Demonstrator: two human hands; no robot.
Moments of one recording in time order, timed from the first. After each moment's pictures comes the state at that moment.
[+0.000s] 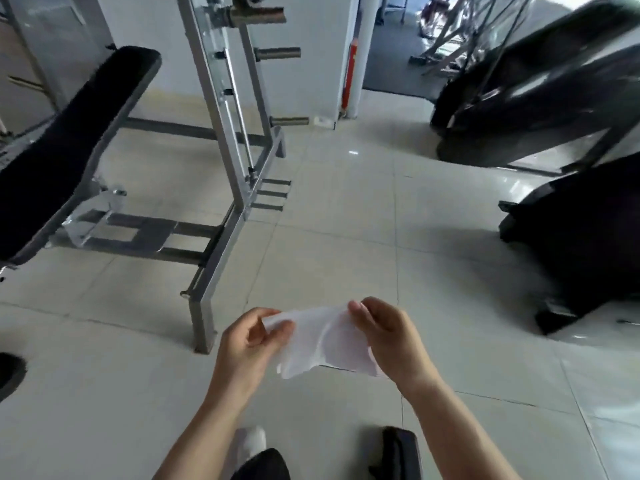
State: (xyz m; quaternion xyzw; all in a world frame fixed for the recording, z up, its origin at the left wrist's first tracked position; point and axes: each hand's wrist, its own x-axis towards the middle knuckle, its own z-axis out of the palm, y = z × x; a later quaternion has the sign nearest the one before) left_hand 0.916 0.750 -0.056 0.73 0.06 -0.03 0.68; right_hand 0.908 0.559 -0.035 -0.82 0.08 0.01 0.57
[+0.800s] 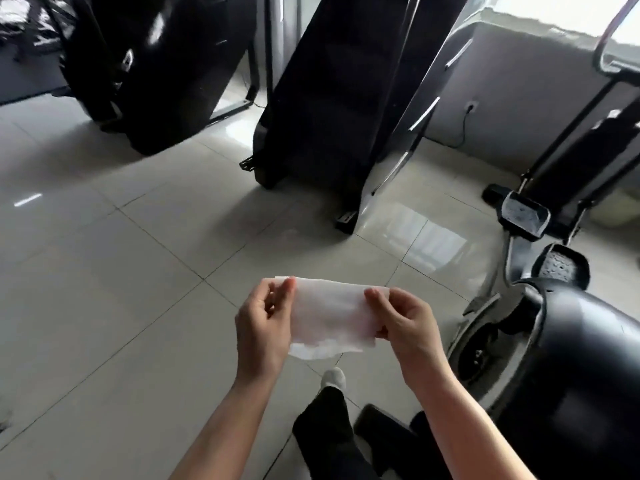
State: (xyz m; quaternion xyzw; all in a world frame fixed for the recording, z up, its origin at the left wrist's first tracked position) left_hand 1.193 0.397 -0.055 0.70 -0.35 -0.22 0.59; right_hand 1.034 0.345 -0.034 -0.50 0.51 -0.41 0.57
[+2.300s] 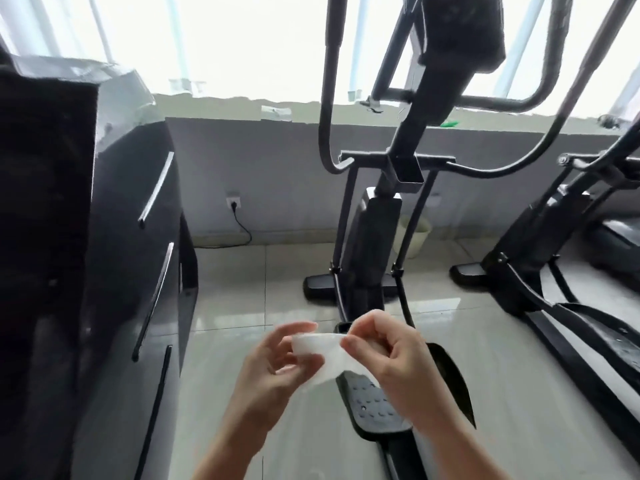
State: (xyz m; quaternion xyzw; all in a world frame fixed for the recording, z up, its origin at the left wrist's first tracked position) left_hand 0.790 -0.595 0.002 0.34 -0.54 -0.67 0.39; right_hand 0.635 -0.523 0.042 -0.50 0.64 -0.51 0.29
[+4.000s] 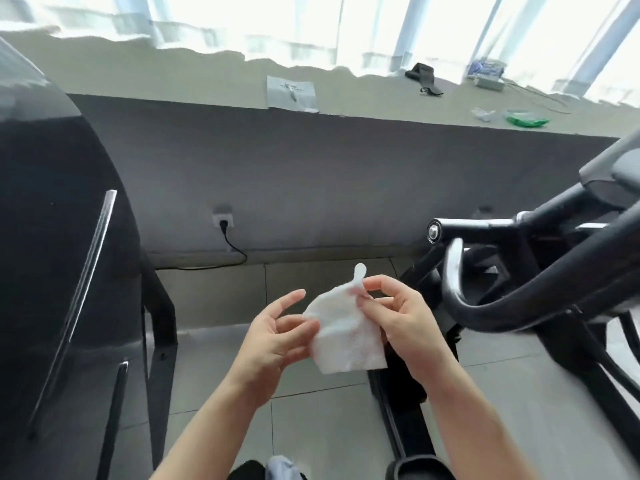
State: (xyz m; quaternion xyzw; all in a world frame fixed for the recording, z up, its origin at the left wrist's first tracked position) left_hand 0.661 -1.226 -0.040 0.35 -0.39 -0.80 0.30; right_hand 0.497 -1.152 0.017 -0.38 0.66 -0.50 0.41
